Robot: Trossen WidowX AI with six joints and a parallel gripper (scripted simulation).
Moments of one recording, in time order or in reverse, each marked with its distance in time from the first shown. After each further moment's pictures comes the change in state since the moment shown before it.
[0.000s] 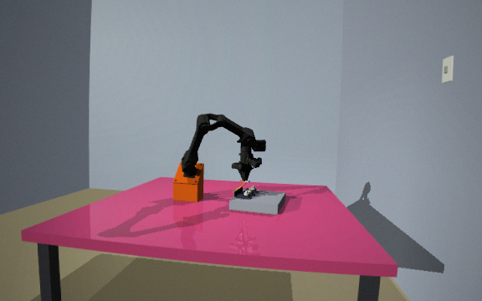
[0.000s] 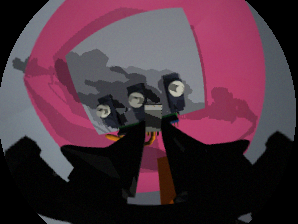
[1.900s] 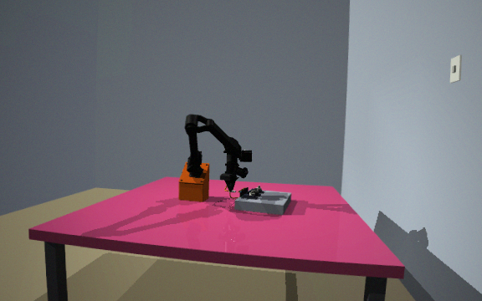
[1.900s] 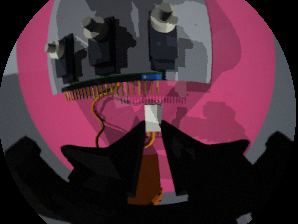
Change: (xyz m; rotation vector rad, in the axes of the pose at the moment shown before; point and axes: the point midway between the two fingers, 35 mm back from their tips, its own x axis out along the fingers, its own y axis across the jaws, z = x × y) arm 0.055 -0.064 -0.081 -0.265 0.010 0.003
